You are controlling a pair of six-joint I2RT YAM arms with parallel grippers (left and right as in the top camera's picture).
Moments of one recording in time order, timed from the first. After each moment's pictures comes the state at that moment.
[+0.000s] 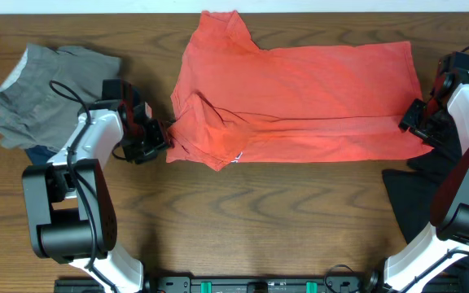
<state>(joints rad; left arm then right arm) 0.08 1.83 1.11 -0.78 0.34 -0.30 -0.31 1.94 1.46 -1.02 0.07 0.34</state>
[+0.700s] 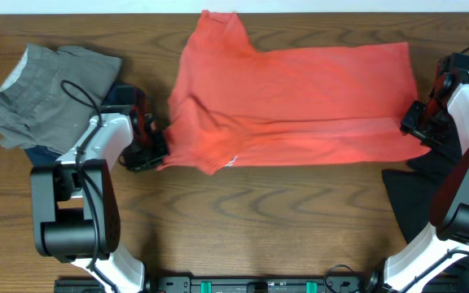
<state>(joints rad) 0.05 1.83 1.08 -0.85 0.11 -0.31 -0.31 1.94 1.46 -1.04 0.07 0.34</state>
